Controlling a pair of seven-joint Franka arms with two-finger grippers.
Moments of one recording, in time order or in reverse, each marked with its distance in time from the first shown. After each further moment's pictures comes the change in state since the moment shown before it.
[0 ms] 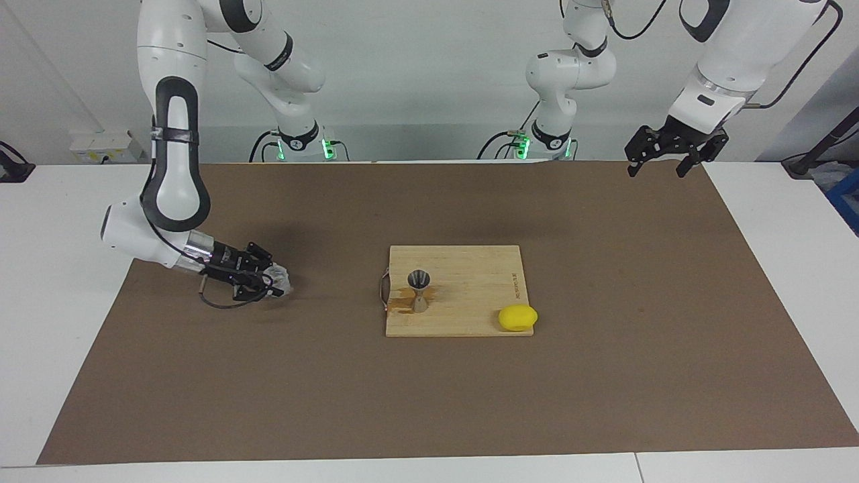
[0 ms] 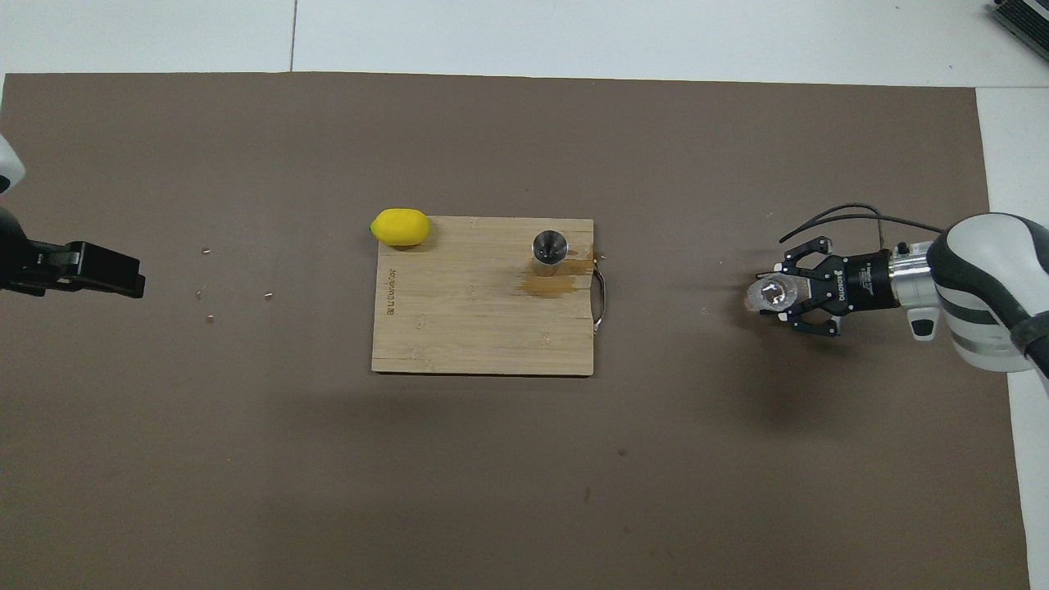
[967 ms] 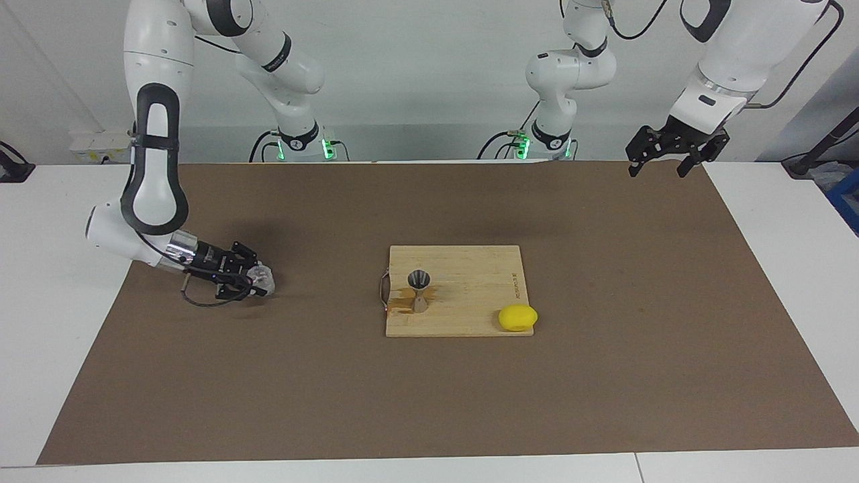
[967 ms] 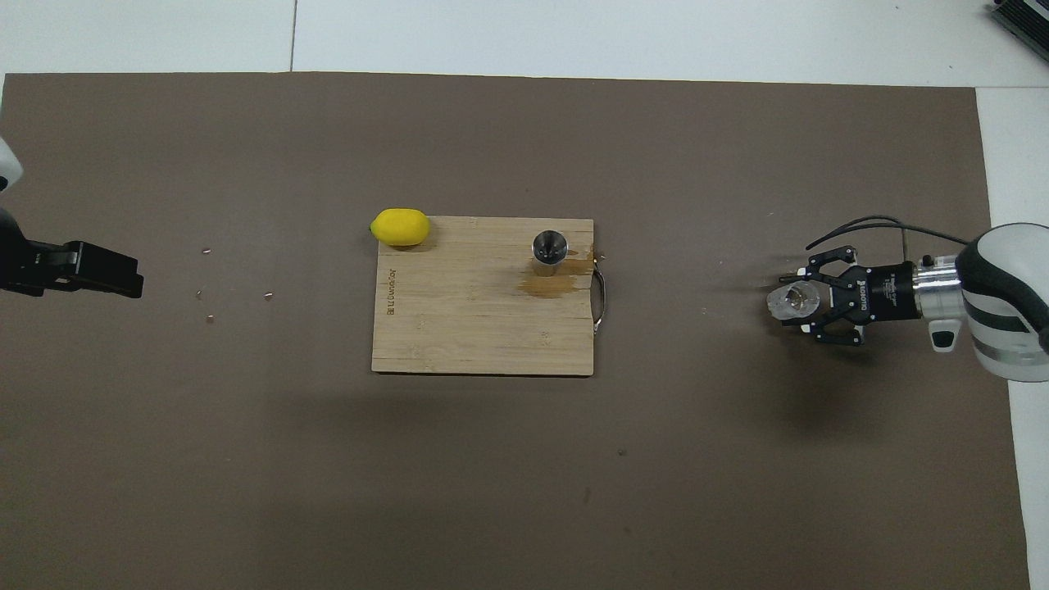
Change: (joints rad) left arm 0.000 0.000 0.003 0.000 0.000 0.000 0.000; right arm -0.065 0.014 -0.001 -0.009 -0.001 -0.015 -0.028
